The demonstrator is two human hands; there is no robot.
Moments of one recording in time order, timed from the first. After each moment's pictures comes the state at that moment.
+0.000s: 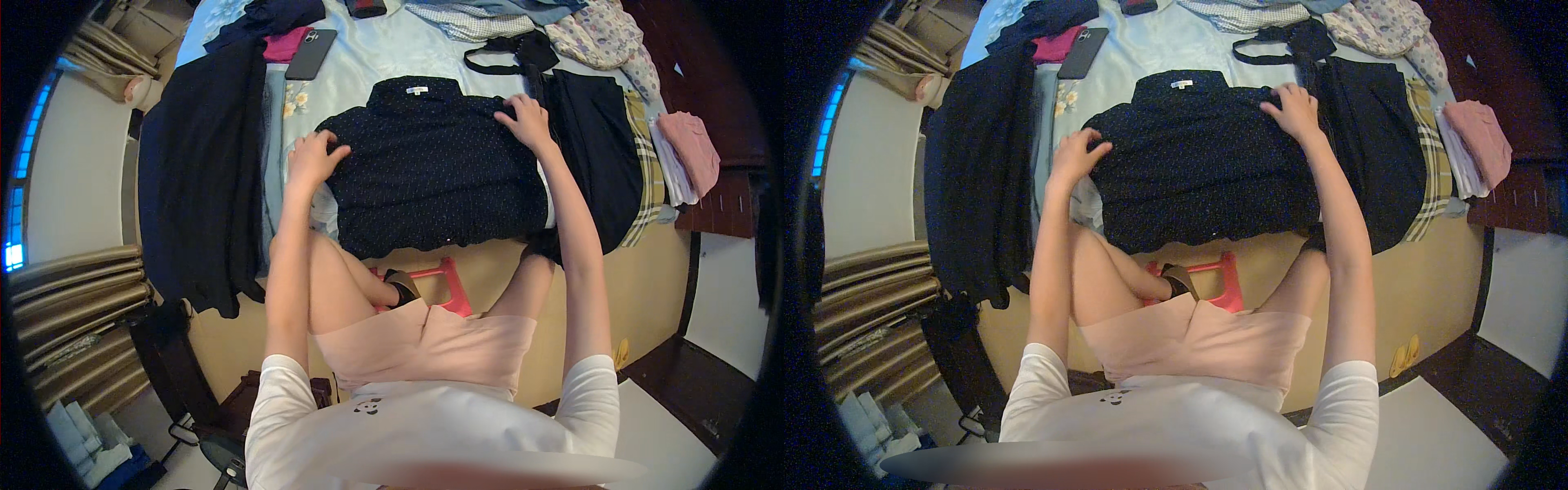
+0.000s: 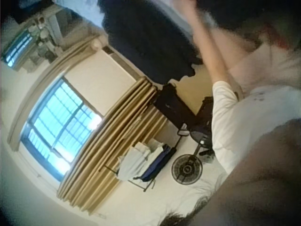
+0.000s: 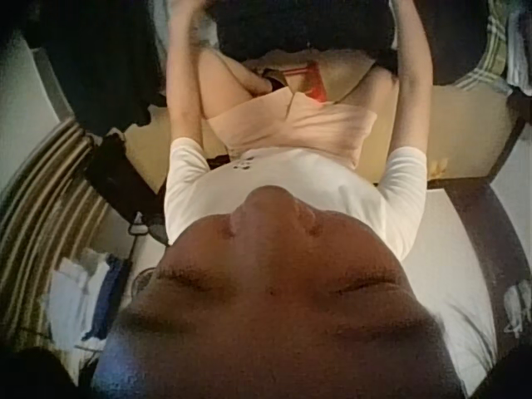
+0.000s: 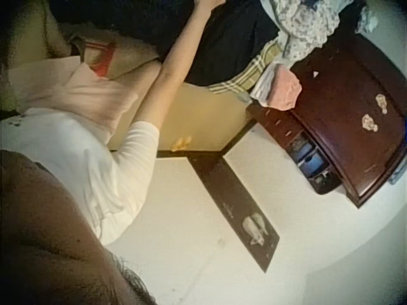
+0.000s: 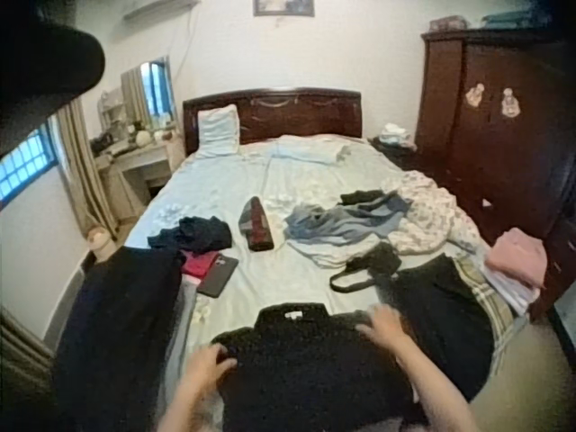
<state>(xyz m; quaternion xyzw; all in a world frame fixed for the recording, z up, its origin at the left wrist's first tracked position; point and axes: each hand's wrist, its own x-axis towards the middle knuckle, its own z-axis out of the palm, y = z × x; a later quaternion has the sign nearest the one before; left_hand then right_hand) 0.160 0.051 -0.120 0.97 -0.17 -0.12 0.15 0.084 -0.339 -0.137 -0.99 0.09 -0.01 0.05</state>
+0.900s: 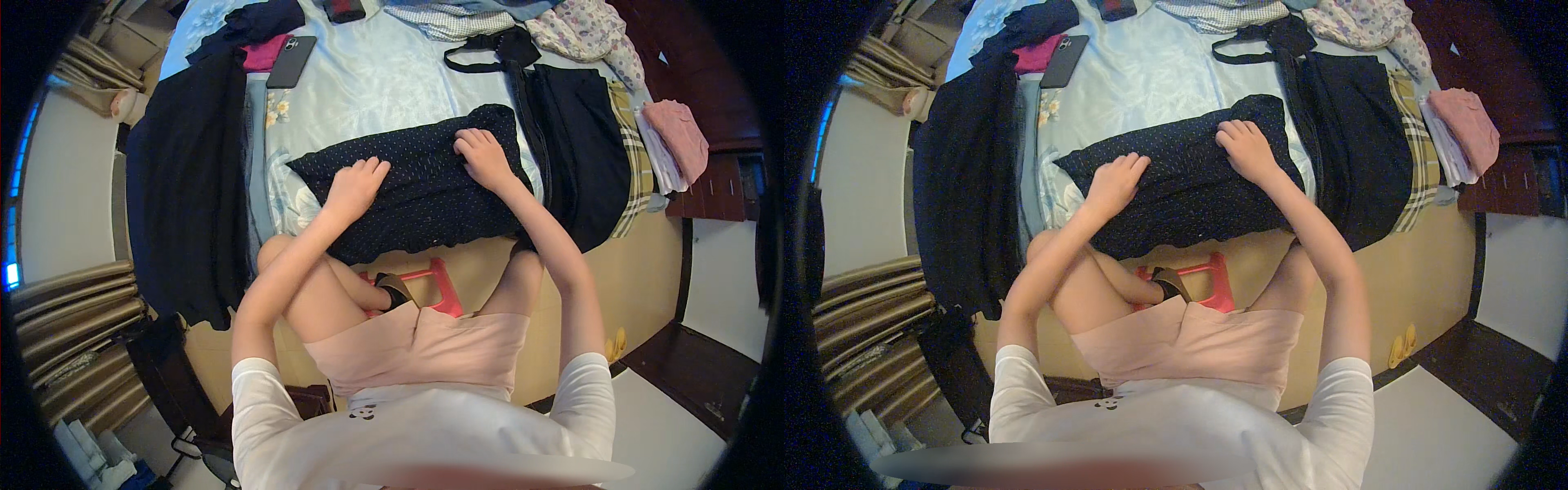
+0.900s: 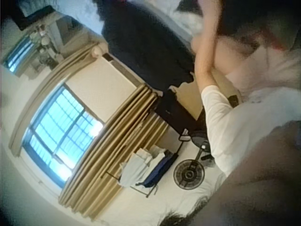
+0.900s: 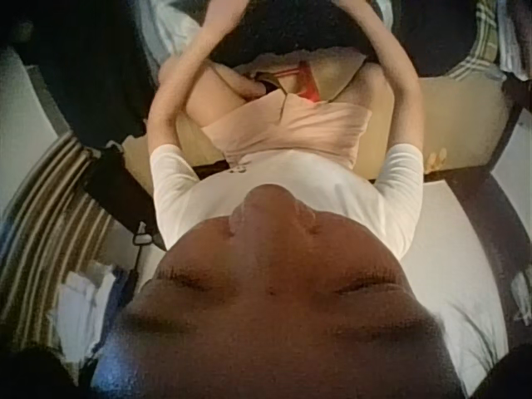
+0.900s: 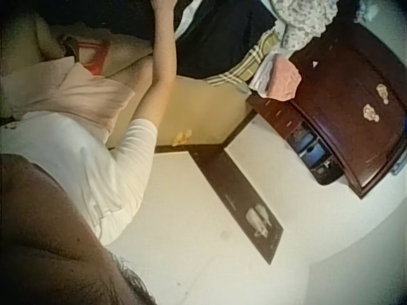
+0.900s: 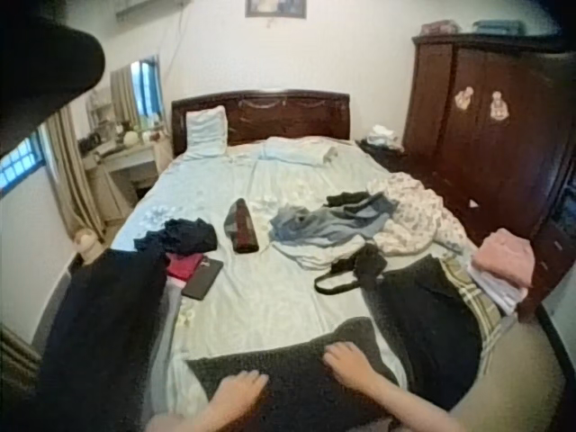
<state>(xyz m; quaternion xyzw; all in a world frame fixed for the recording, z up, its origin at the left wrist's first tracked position) 0.098 -0.001 -0.138 0.86 -0.50 0.04 0.12 0.035 -0.275 -0.144 -0.97 -0.18 -0.14 0.07</state>
